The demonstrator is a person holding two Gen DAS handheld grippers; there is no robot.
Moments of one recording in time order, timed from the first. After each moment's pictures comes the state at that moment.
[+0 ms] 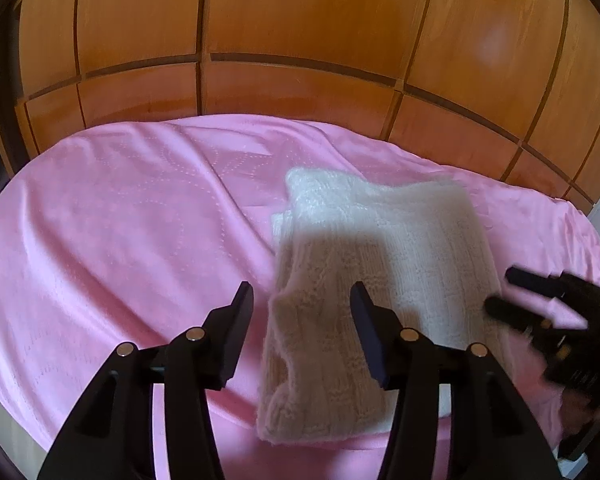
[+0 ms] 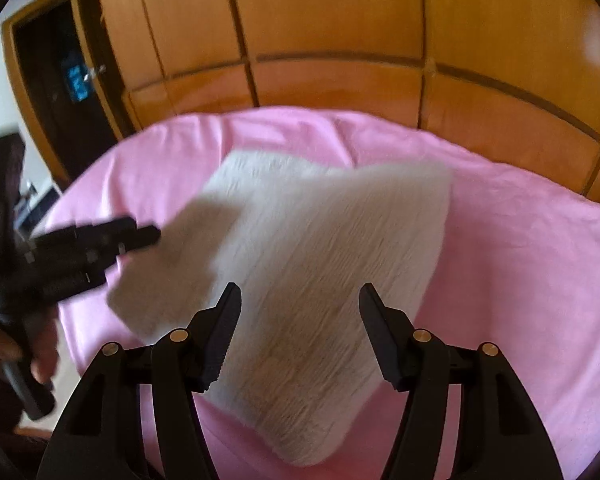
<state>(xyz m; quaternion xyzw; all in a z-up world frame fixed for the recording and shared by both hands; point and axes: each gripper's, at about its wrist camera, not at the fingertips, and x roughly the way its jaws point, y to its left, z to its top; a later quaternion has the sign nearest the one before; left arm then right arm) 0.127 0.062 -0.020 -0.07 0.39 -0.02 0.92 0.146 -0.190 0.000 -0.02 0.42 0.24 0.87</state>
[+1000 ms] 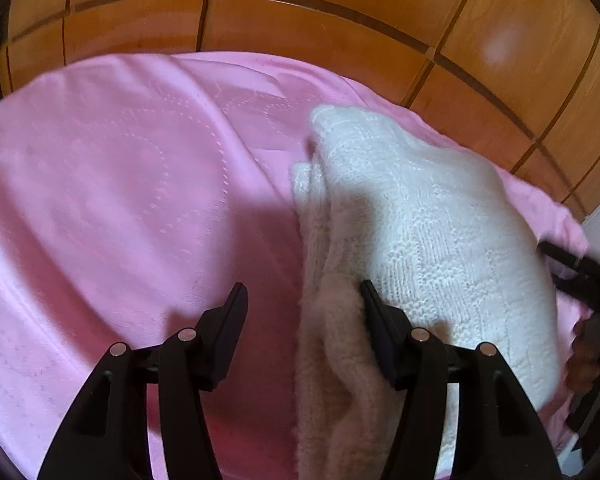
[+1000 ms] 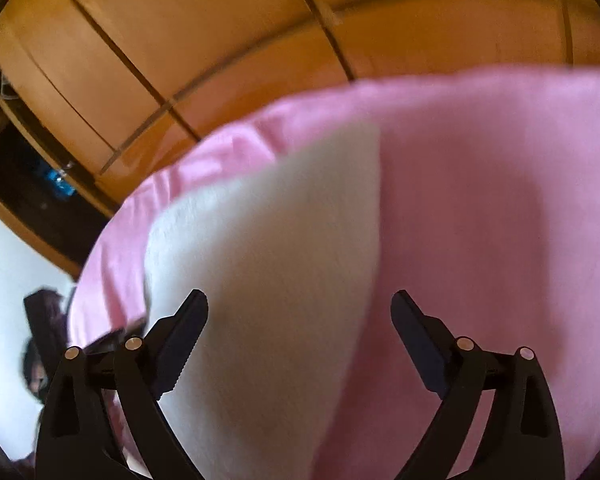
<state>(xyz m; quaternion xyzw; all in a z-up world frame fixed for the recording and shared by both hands) 0.165 0.100 -0.093 -0.13 0.44 -0.06 0.89 0.209 -0.255 -0.066 0.18 0.48 0.21 0.83</state>
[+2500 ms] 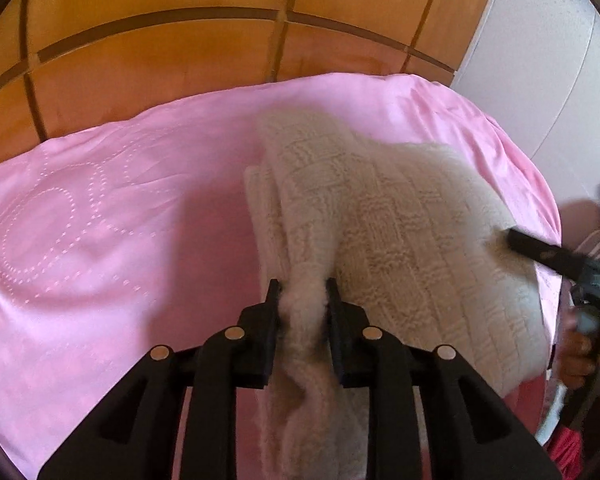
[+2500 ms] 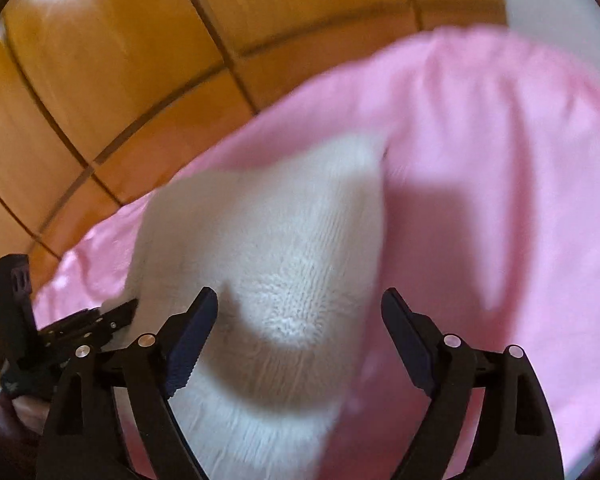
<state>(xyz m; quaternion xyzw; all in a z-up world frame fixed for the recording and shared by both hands) 0.228 -0.307 -0.069 0.05 0.43 -0.33 0.84 0.087 -0.541 -0.019 0.20 0.39 -0.08 0.90</state>
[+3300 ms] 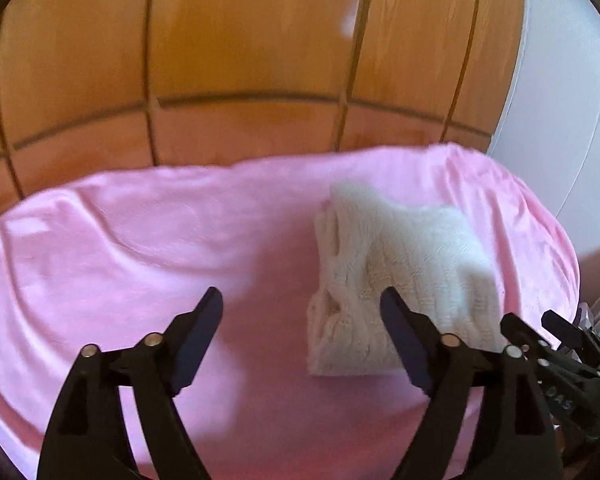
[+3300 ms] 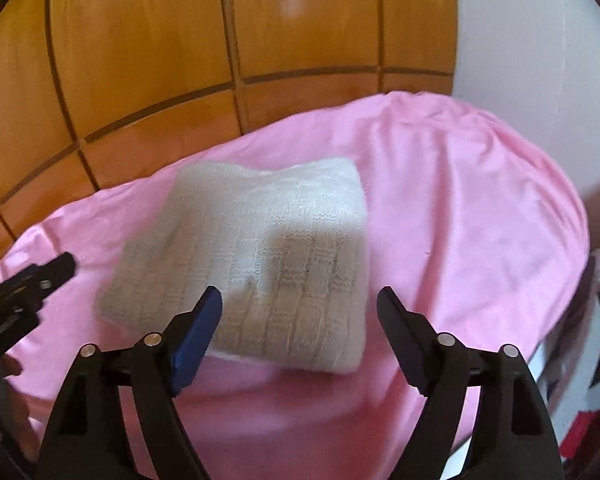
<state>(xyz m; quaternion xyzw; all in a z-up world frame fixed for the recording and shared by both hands) 0.131 -0.206 0.007 0.01 0.33 -0.21 0.92 0.024 -0.436 0.027 0.10 0.37 -0.22 0.90</state>
